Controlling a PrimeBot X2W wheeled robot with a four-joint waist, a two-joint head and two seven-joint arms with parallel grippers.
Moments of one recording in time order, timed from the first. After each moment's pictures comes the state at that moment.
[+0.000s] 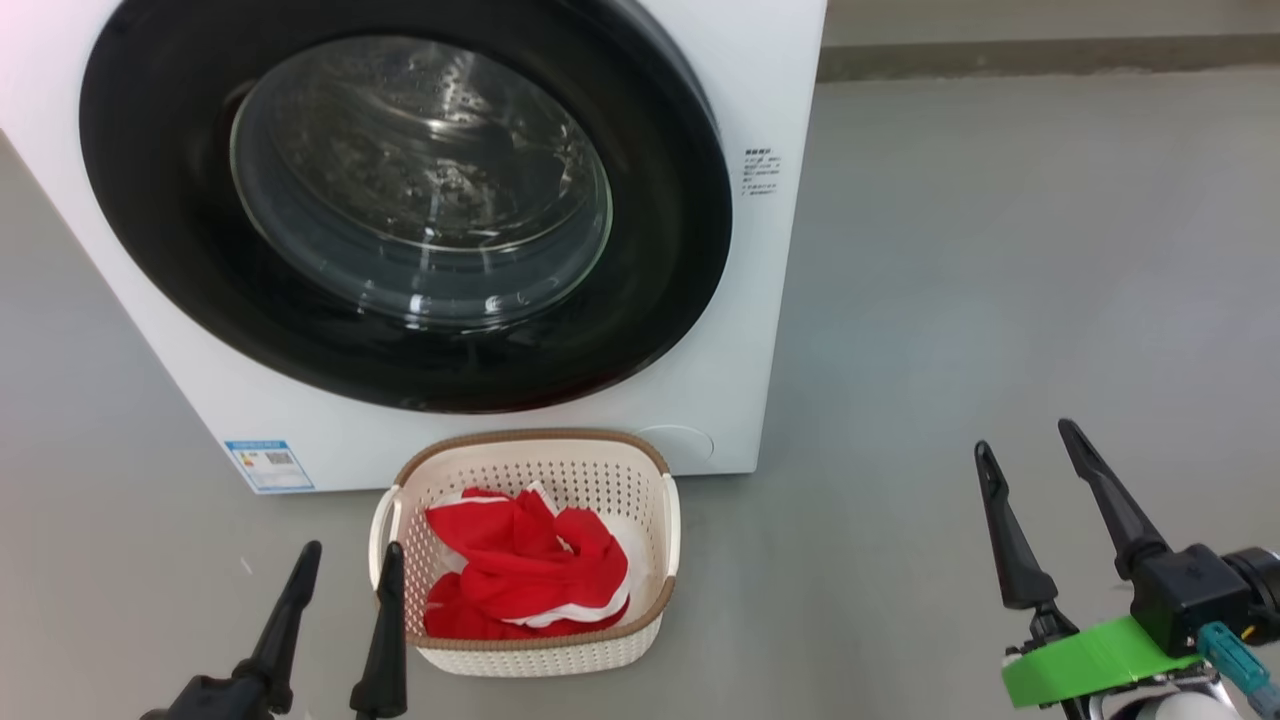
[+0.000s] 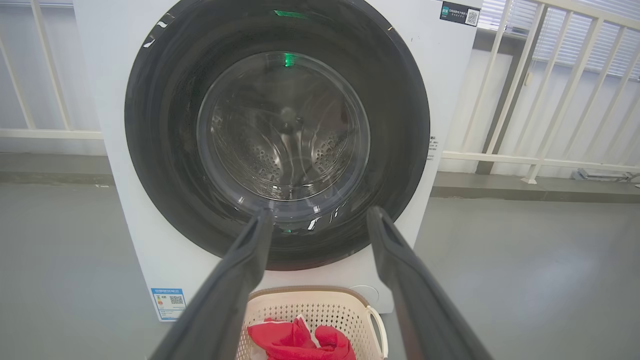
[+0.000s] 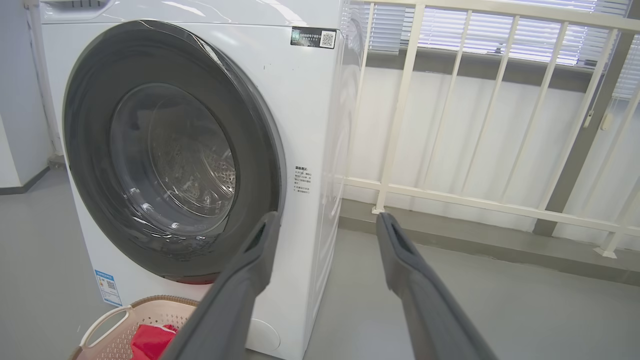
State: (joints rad) left arm 0.02 0.07 -0.05 0.09 -0.24 -0.04 -0.25; right arm -0.01 -0.05 -0.06 0.08 0.07 0.13 -0.26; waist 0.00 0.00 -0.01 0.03
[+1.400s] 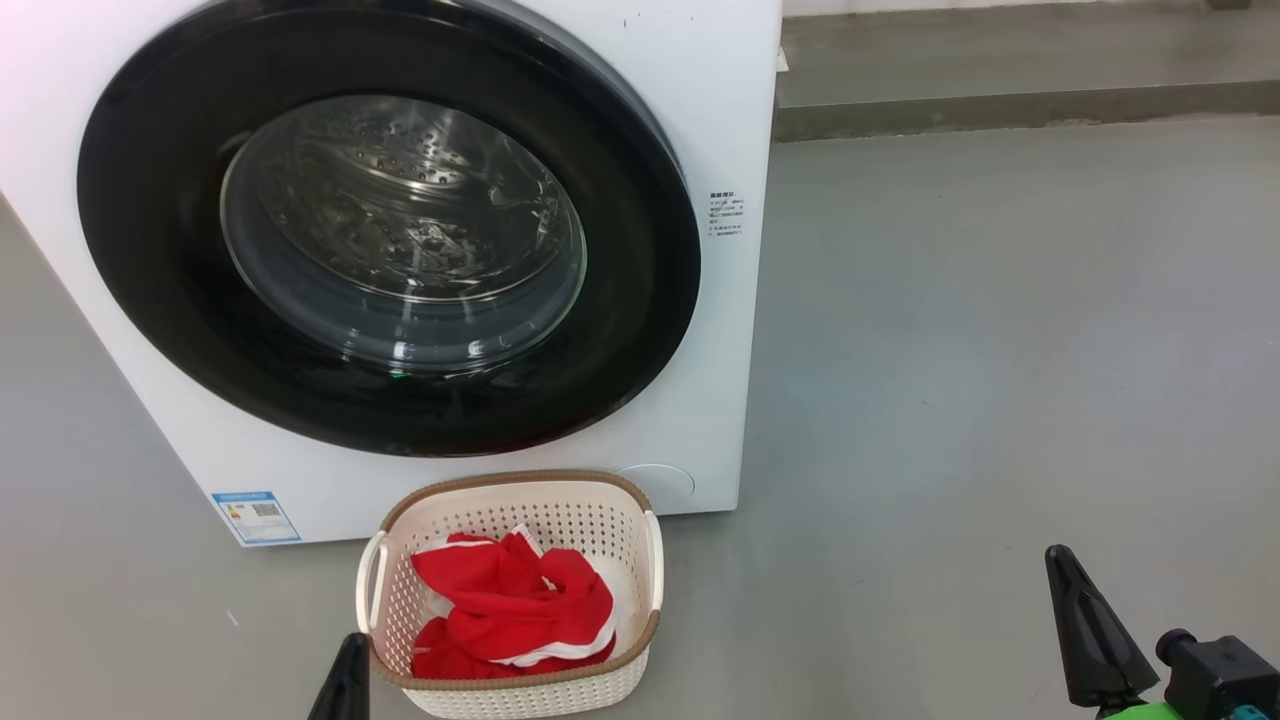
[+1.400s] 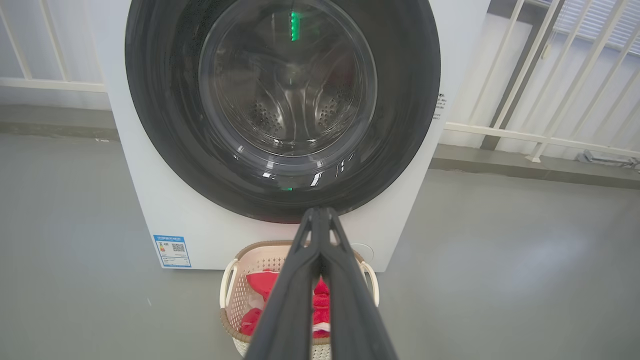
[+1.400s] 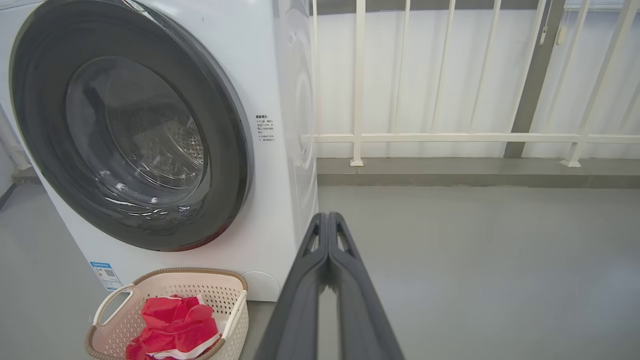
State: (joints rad) left arm 0.11 0.05 -0.03 0.17 -0.25 -0.04 -0.23; right arm 0.15 -0.02 -0.12 0.12 0.16 0.13 -0.24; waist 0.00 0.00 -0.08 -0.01
